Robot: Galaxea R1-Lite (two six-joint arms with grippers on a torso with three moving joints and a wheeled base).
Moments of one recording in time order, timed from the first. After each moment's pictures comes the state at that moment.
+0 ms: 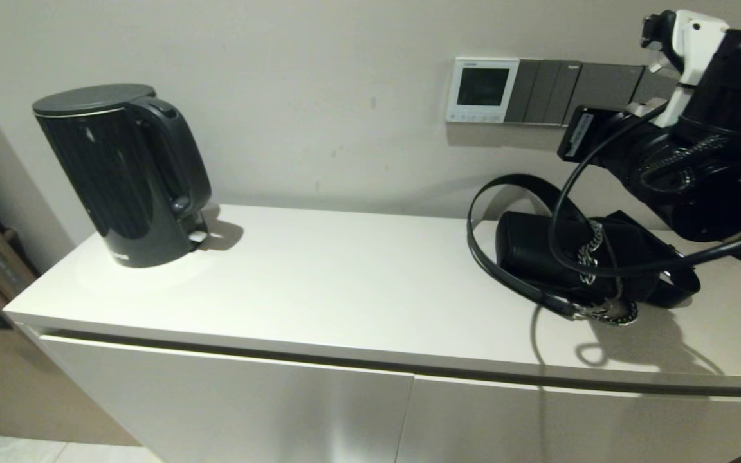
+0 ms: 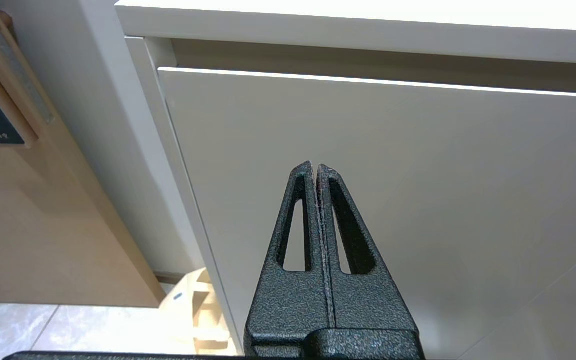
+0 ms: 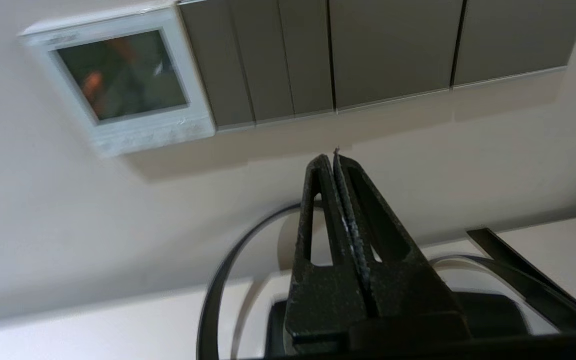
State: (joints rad) left arm 0.01 0.00 0.00 0.01 0.00 0.01; right arm 0.45 1.59 -1.15 -0.65 -0.64 0.00
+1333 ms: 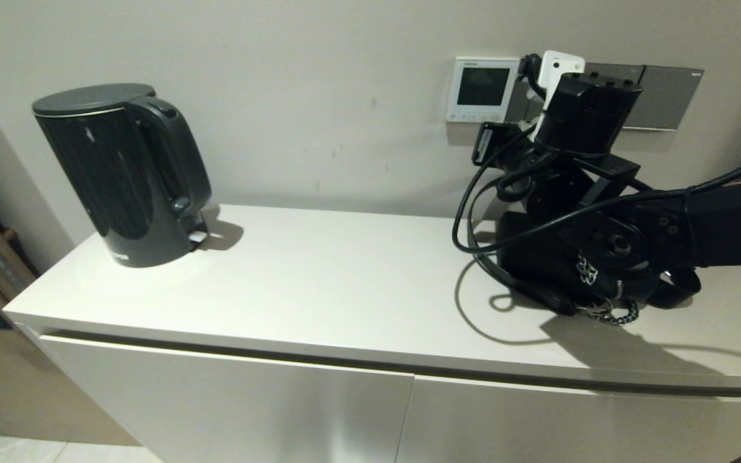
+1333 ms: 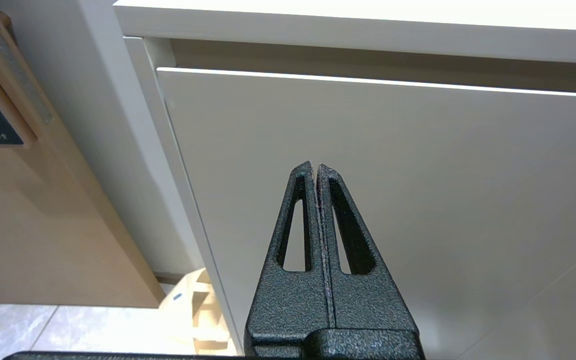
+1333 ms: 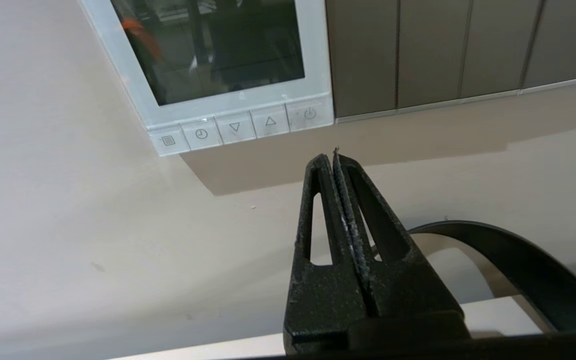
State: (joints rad) left arm 0.01 0.00 0.00 0.01 0.00 0.01; right arm 0.48 1.89 -1.38 -0.77 -0.62 0.00
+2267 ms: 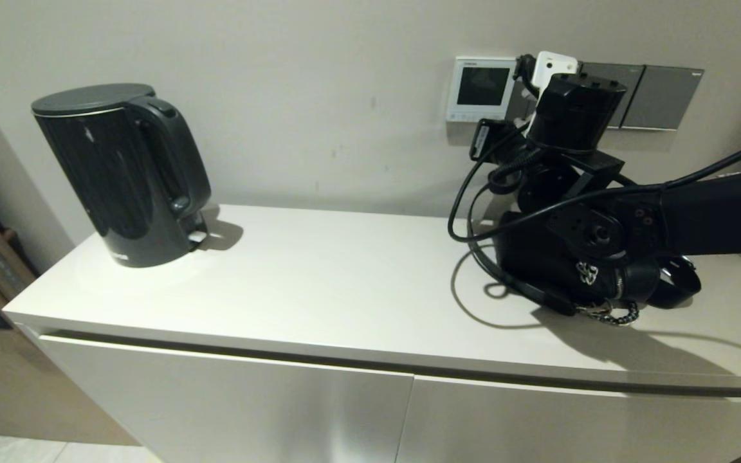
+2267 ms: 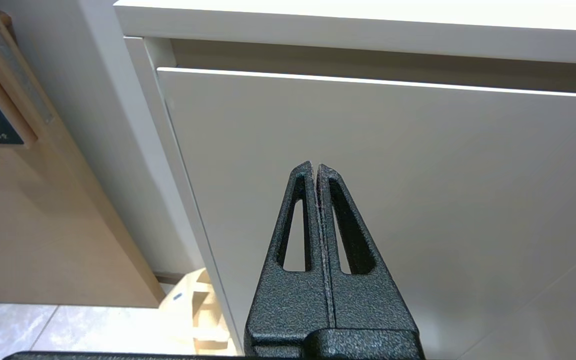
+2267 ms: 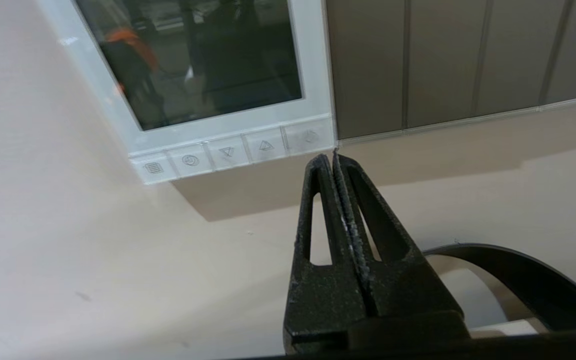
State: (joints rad) left arm 0.01 0.00 0.00 0.01 0.00 0.01; right arm 0.46 1.95 -1.45 -0.76 -0.61 0.00
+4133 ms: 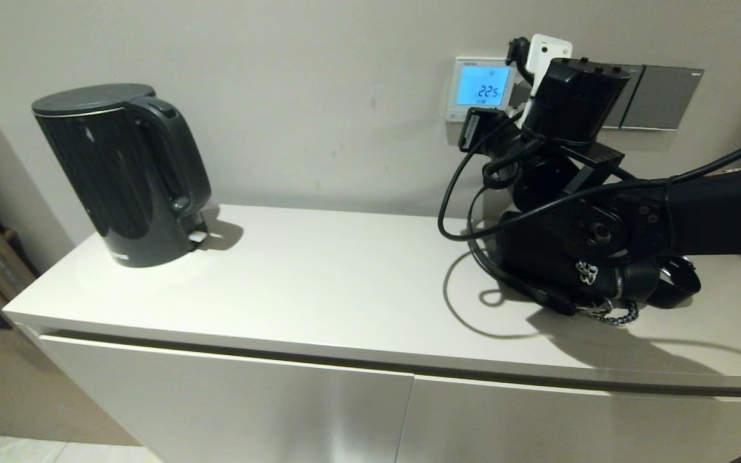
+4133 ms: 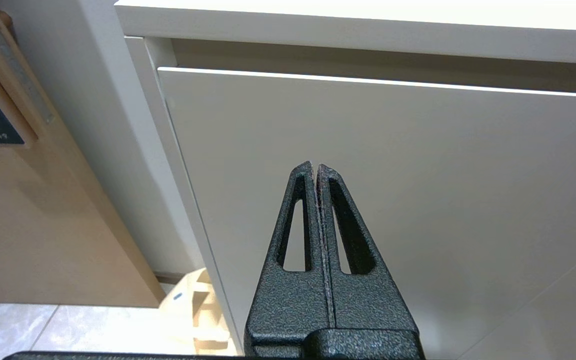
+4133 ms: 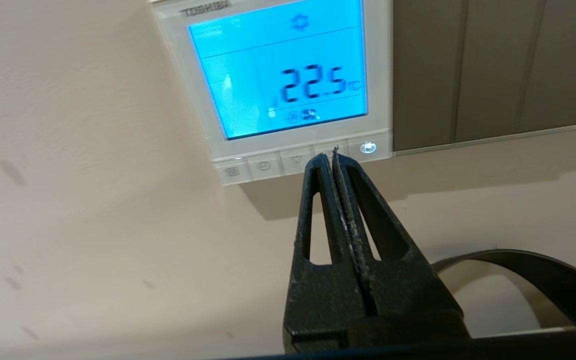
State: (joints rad) left arm 0.01 0.00 0.00 0.01 0.00 0.01; right arm 0.51 1.93 -1.48 -0.77 -0.60 -0.01
